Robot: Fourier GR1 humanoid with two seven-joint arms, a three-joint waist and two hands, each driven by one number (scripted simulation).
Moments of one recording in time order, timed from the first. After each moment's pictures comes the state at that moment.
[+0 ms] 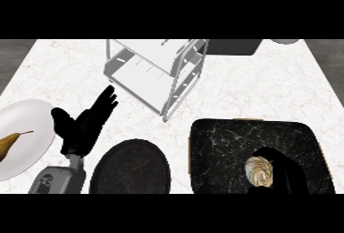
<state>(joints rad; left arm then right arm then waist) -0.15 0.15 -0.10 -1.51 0.16 -0.01 0.23 0.24 -0.15 0.20 -1.62 1.00 -0.38 0.23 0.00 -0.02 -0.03</state>
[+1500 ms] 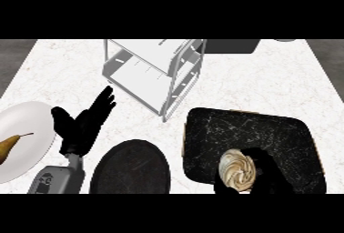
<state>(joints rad) -0.15 0.16 -0.09 -1.48 0.16 -0.02 0.23 0.21 -0.01 0.64 -2.00 1.57 -0.43 1.11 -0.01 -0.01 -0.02</state>
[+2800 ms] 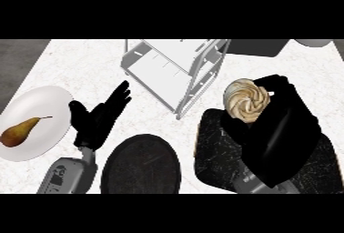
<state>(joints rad) -0.22 0.12 -0.14 -1.48 0.14 -0.04 0.25 -0.41 -0.01 0.41 -1.92 1.64 -0.08 1.23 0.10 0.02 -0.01</state>
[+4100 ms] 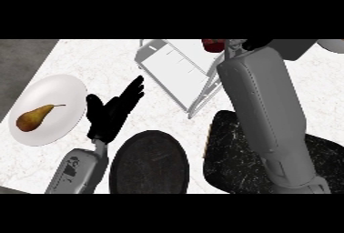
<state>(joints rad) -0.30 0.08 -0.18 -1.44 0.13 -0.05 0.25 -1.09 0.00 -0.06 -1.17 1.33 -0.45 1.06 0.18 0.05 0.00</state>
